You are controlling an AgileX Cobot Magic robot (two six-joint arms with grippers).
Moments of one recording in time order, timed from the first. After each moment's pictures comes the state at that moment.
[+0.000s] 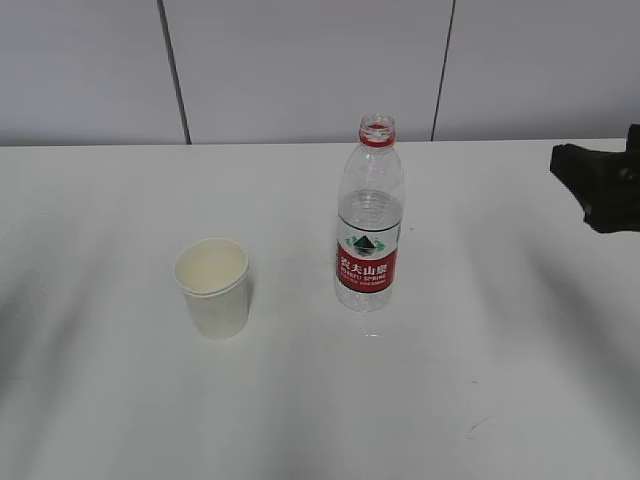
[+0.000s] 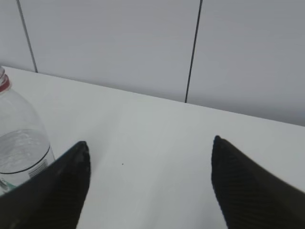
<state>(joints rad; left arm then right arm) -0.18 0.72 -0.32 -0.20 -0.12 0.14 0.07 1.15 -0.46 -0.29 -0.41 0.16</state>
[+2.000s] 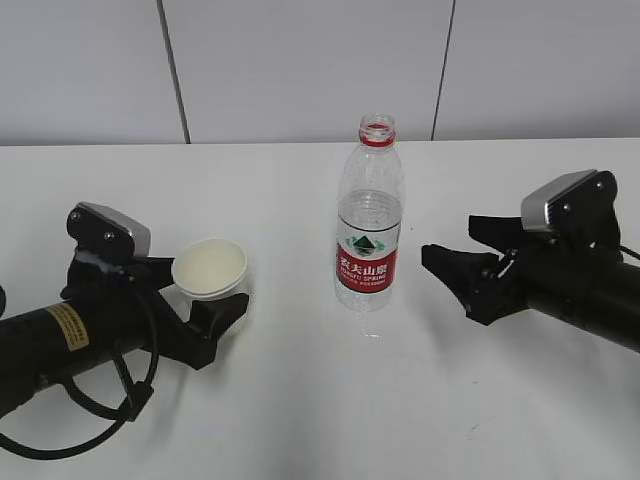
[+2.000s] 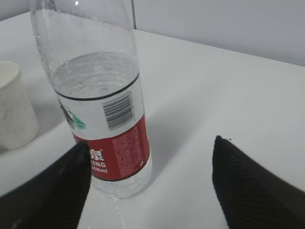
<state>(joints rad) -0.36 1.93 -0.46 0.37 -1.03 -0.12 0.07 1.81 -0.49 -0.57 -1.04 0.18</state>
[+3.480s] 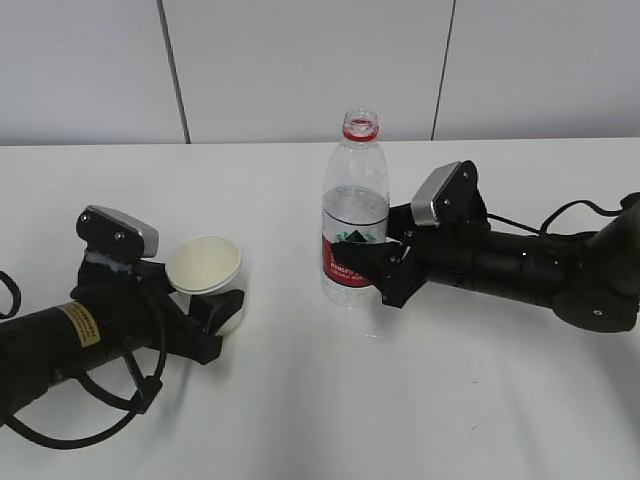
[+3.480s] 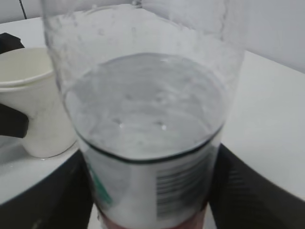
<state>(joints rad) -0.36 1.99 -0.51 0.35 -1.02 -0.13 0.16 2.15 -0.92 -0.86 -1.07 0.27</state>
